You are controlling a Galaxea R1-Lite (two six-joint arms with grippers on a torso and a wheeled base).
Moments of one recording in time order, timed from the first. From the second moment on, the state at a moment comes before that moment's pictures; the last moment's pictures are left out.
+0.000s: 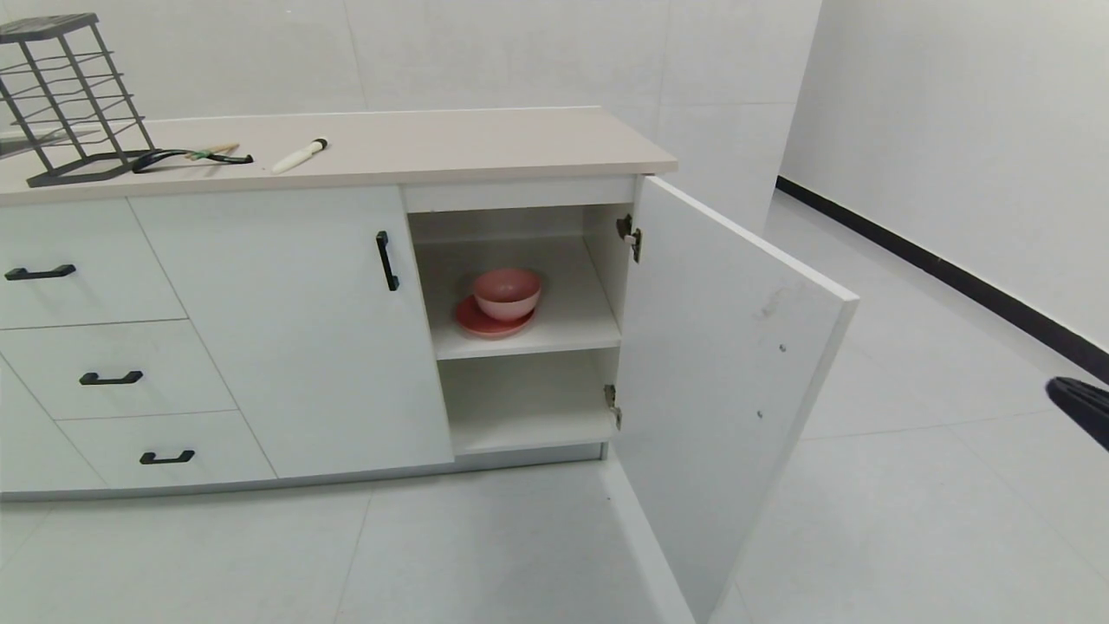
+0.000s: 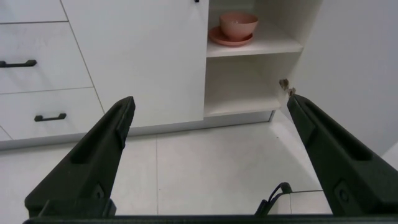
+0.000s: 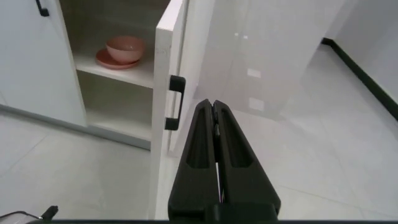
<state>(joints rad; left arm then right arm) 0.00 0.00 0.00 0.00 -0.07 -0.01 -0.02 0.97 -0.20 -0.74 0.34 -0.19</state>
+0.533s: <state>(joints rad) 0.00 0.00 0.00 0.00 -0.07 -0.01 -0.03 1.47 -0.28 -1.10 0.46 -0.20</state>
